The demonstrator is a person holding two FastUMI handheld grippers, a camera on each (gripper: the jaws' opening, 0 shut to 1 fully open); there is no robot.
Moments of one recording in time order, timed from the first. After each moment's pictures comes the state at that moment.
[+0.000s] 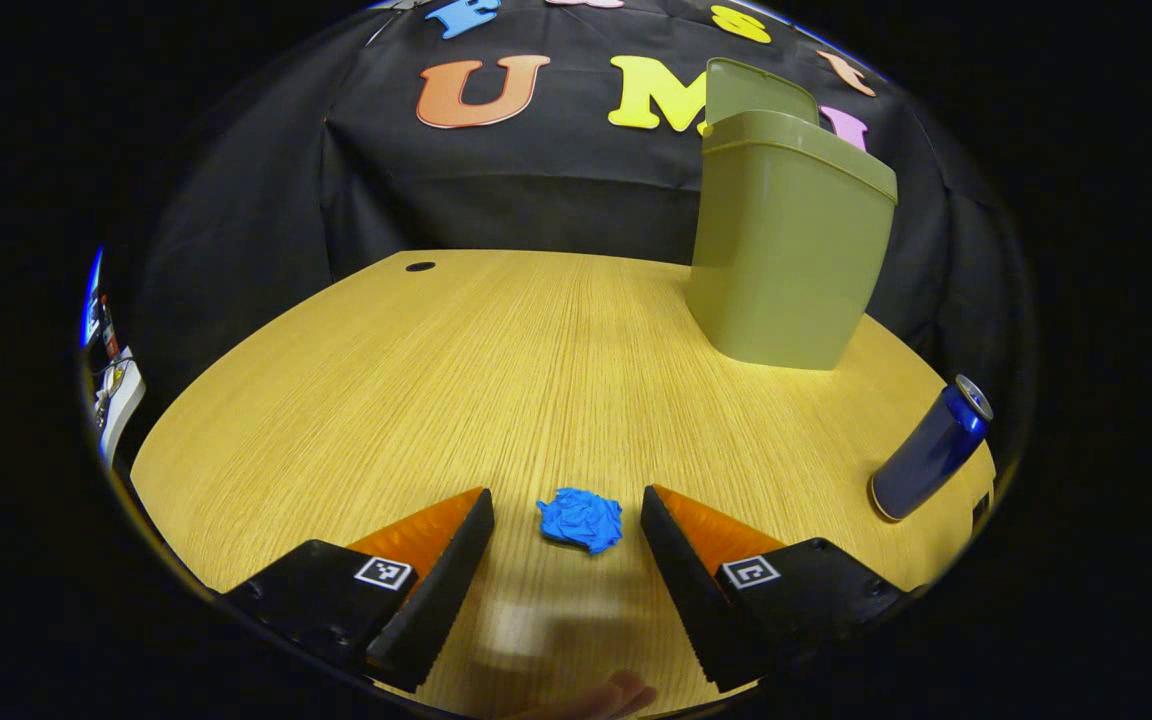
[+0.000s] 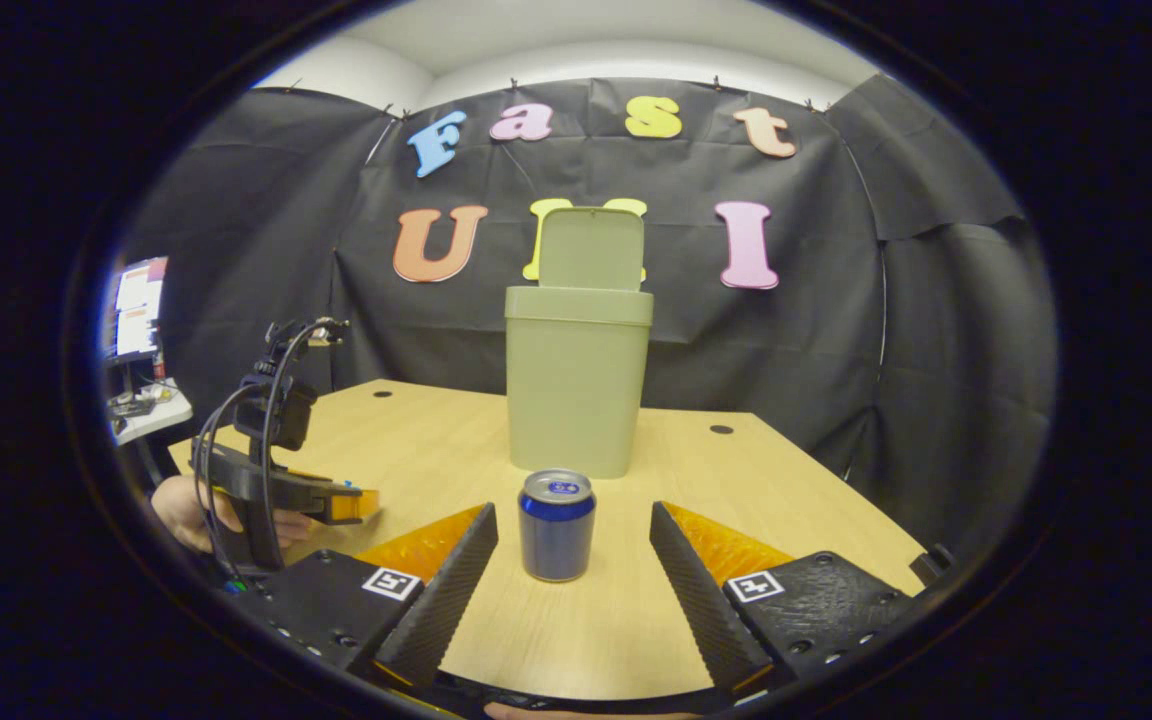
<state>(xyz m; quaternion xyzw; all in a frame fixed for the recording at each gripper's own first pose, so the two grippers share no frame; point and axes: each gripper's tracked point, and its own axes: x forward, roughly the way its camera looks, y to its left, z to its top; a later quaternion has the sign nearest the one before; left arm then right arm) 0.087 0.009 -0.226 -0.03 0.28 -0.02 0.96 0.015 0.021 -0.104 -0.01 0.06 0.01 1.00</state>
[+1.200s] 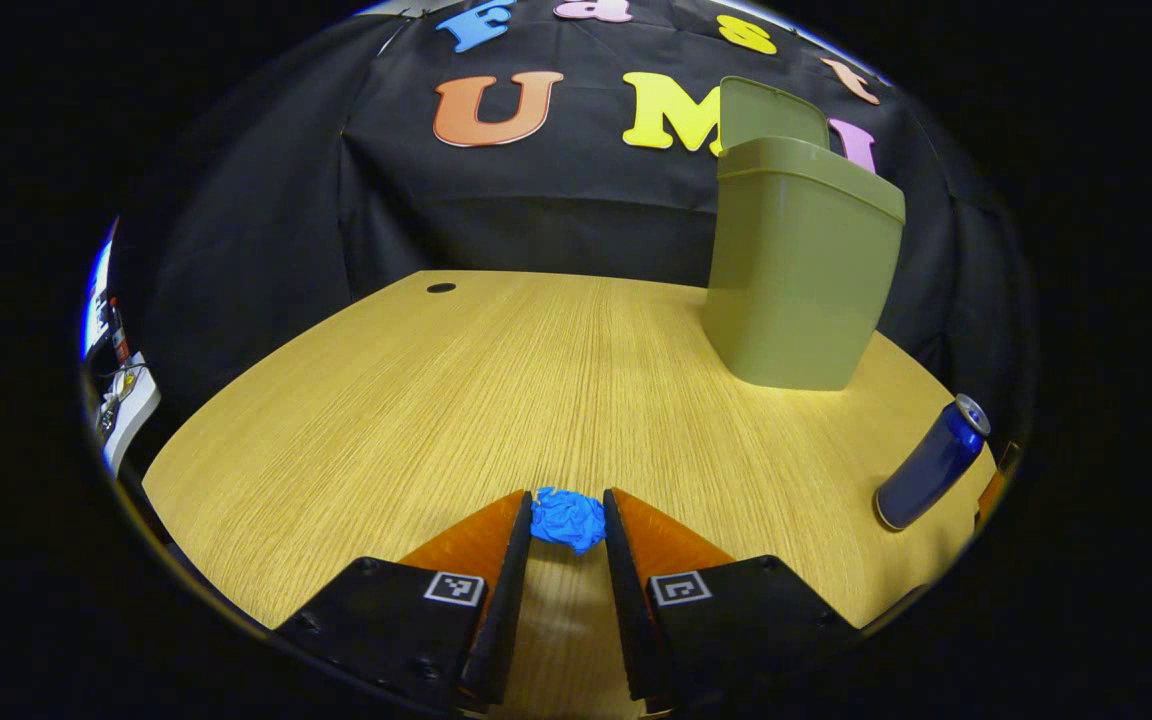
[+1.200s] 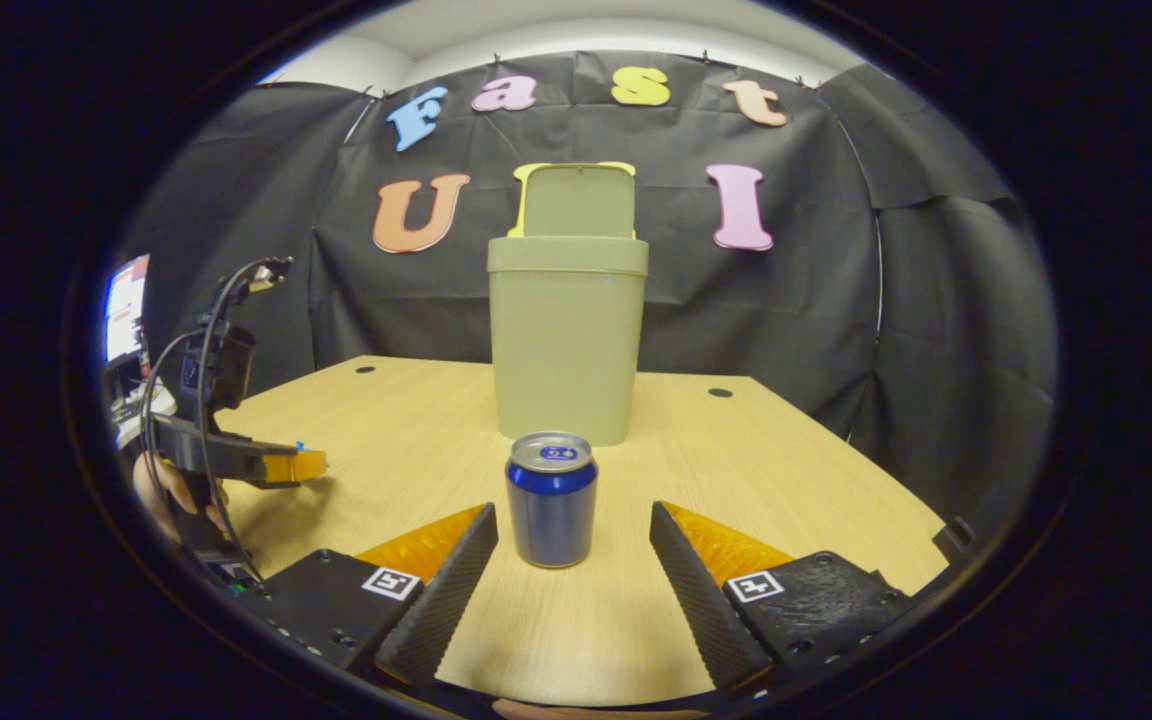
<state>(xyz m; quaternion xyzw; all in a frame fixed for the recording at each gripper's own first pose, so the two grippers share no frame) 0.090 0.026 -0.195 -0.03 0.23 0.00 0.97 0.047 0.019 -0.143 0.02 0.11 -0.01 0.99</state>
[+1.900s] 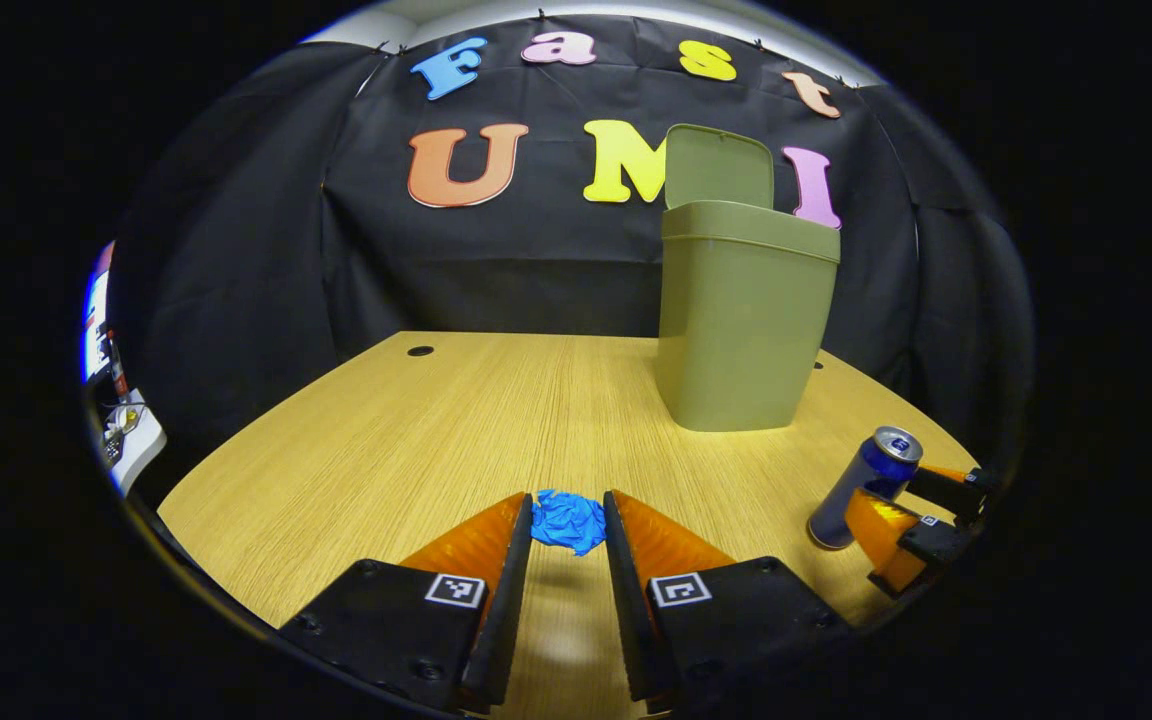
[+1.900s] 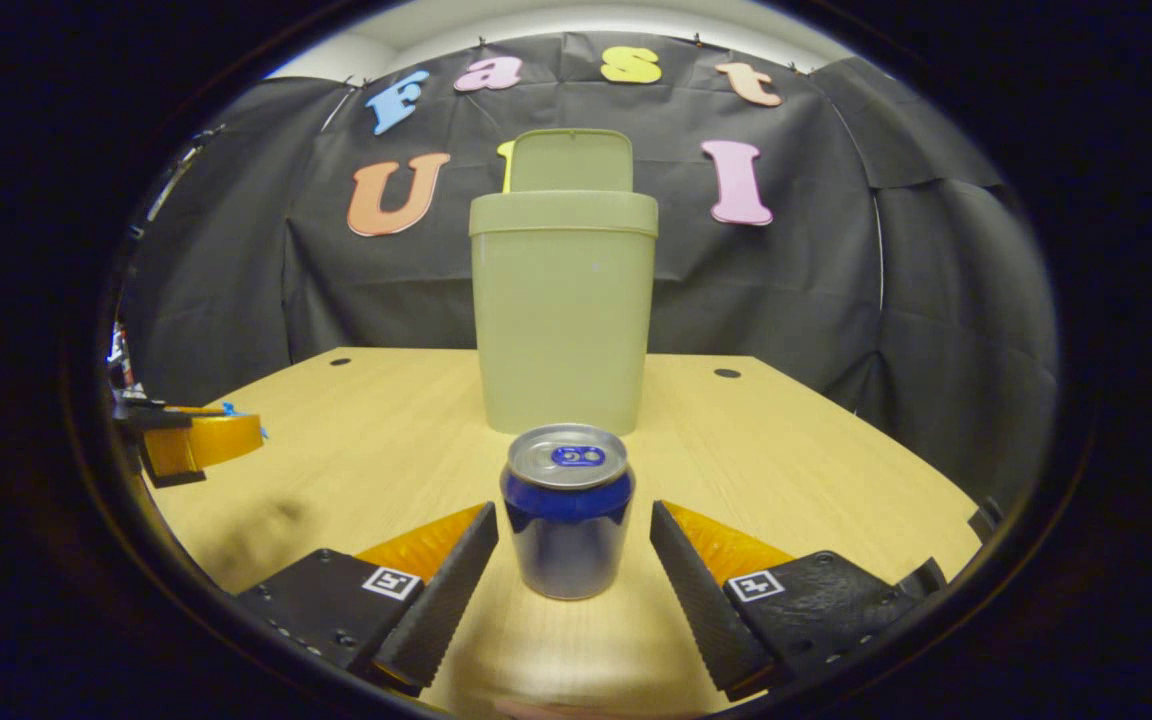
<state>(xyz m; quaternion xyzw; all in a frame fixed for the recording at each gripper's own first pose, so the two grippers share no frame) 0.069 -0.005 -0.144 -0.01 0.16 -0.03 0.99 0.108 0.037 -0.171 0.02 0.13 -0.03 0.99</state>
